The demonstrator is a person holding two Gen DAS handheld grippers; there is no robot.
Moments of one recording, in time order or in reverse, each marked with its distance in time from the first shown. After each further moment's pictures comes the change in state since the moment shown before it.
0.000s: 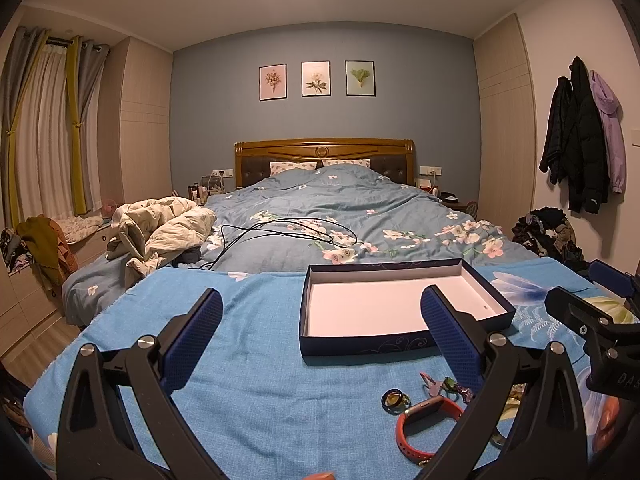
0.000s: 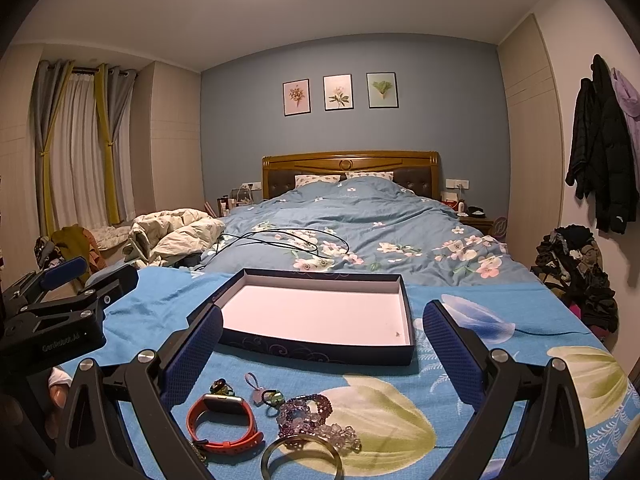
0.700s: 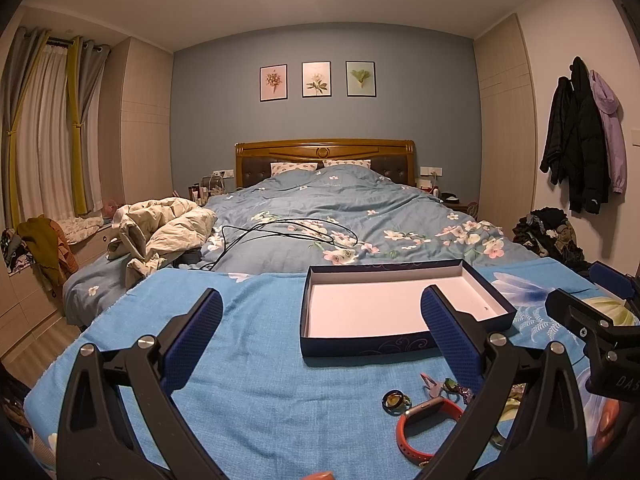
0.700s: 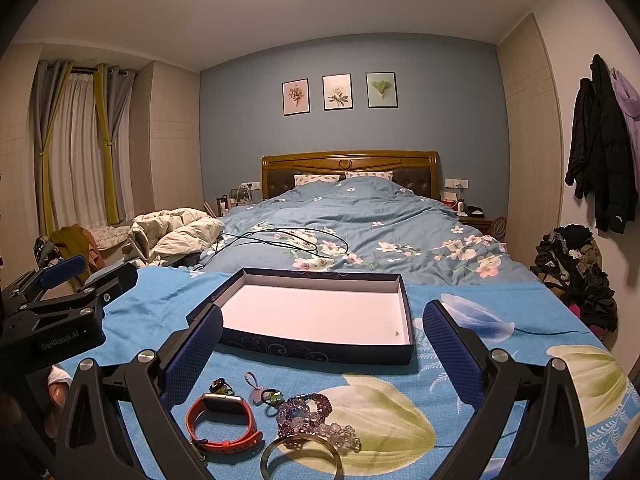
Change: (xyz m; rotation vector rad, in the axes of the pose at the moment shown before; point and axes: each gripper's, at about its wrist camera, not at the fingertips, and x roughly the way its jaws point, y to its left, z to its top) left arm 0.000 0.001 0.001 -0.002 -0.002 -0.001; right arm -0.002 -0.001 0.001 -0.001 0.001 0.000
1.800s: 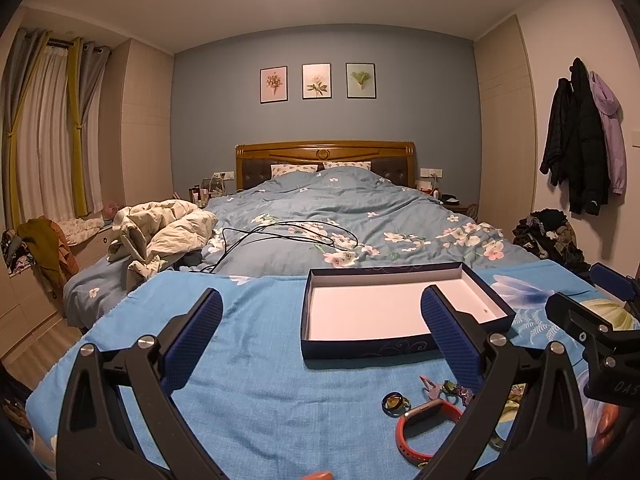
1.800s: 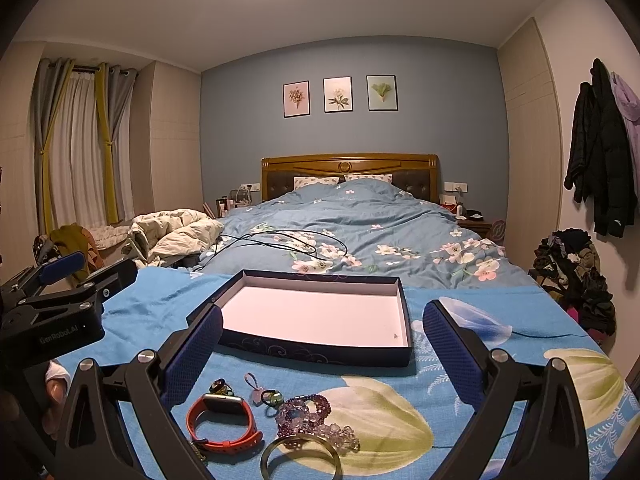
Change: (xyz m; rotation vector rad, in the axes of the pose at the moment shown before) left arm -0.002 0.002 0.002 -0.002 -0.002 -0.001; right arm -0.003 0.002 -0.001 -0.008 -0.010 -0.005
